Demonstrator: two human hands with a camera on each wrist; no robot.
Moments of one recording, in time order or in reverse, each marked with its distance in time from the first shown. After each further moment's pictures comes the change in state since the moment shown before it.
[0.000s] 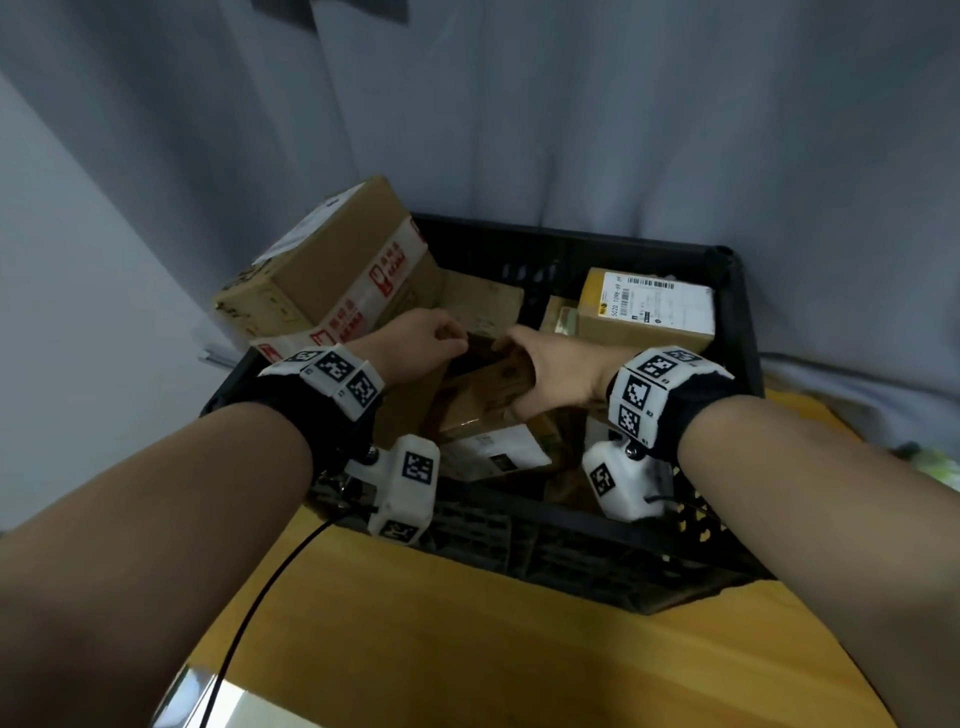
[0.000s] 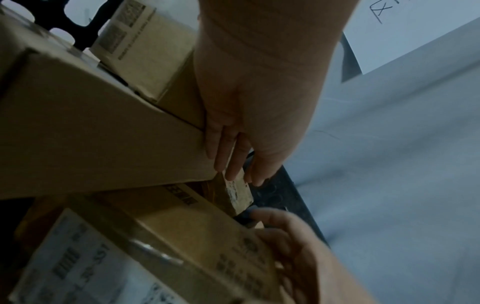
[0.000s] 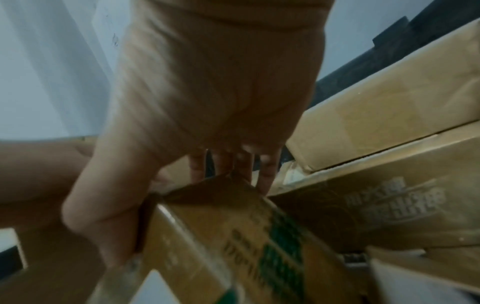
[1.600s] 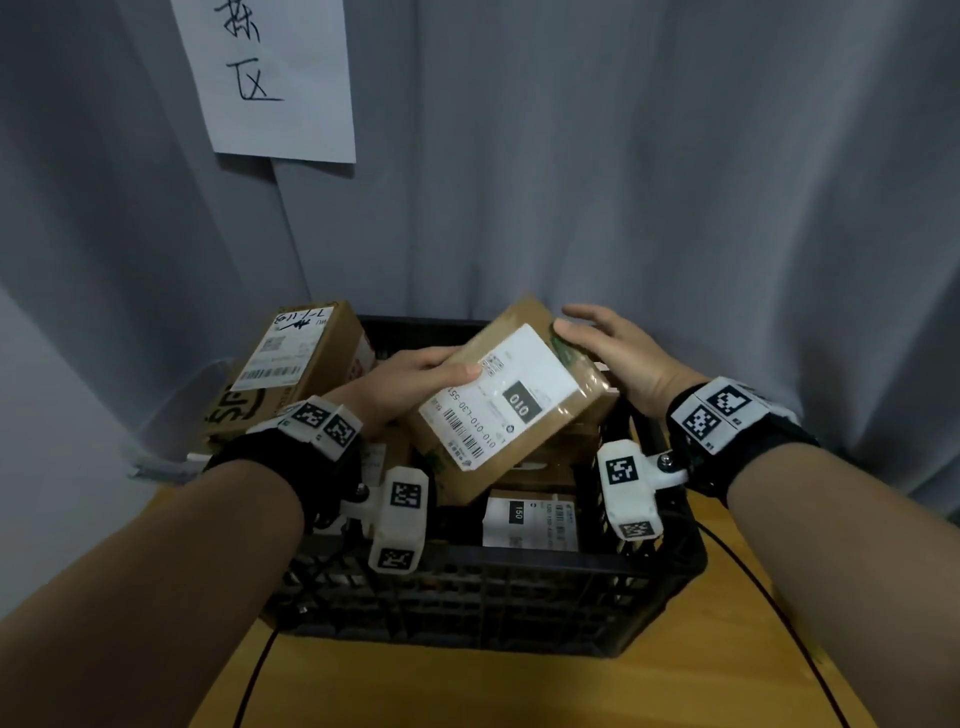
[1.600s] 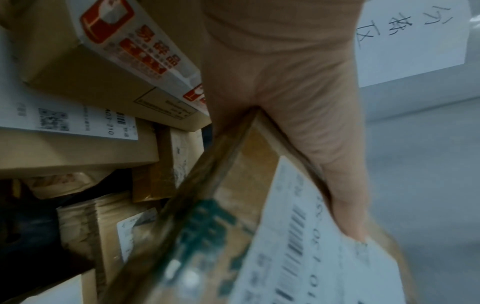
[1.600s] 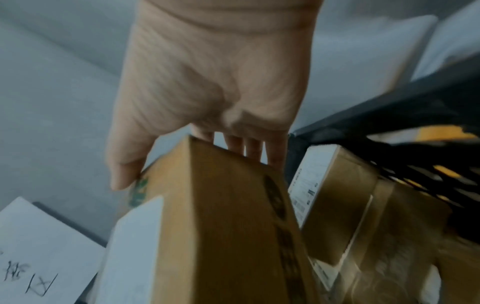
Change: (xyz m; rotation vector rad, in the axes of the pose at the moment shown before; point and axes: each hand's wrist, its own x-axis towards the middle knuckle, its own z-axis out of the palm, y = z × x) left_hand -0.022 0.041 -0.029 -0.575 -0.228 0.249; right_hand -0.103 -0.013 -0.063 0.741 0.735 0.158
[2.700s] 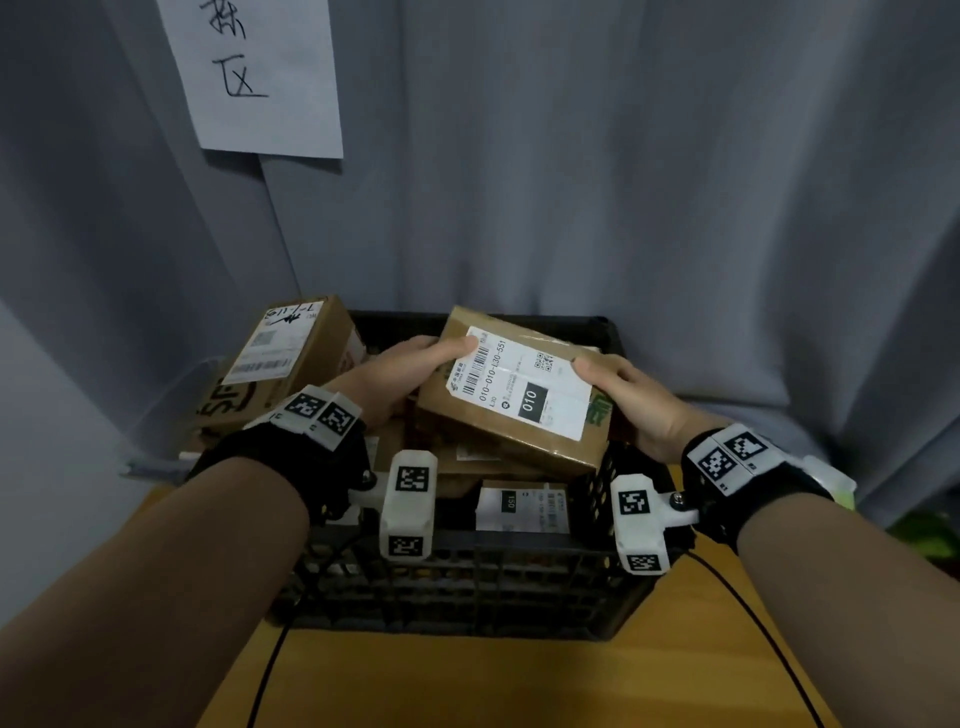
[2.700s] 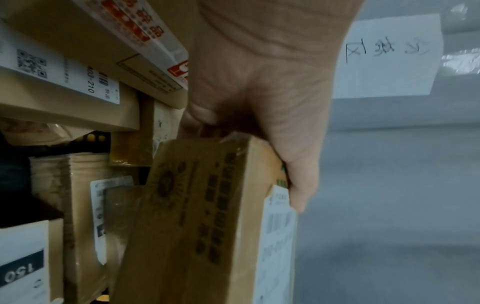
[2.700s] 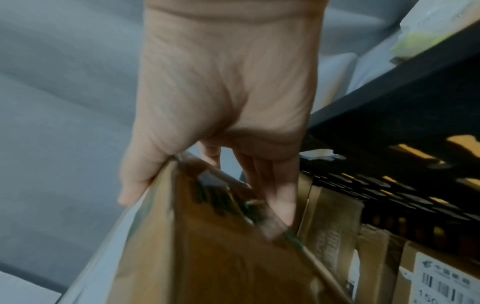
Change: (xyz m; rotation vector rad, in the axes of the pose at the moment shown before) left_hand 0.003 0.013 0.011 -0.141 0.012 -0.180; right_hand -0.043 0.036 -0.007 0.190 -0.011 0.247
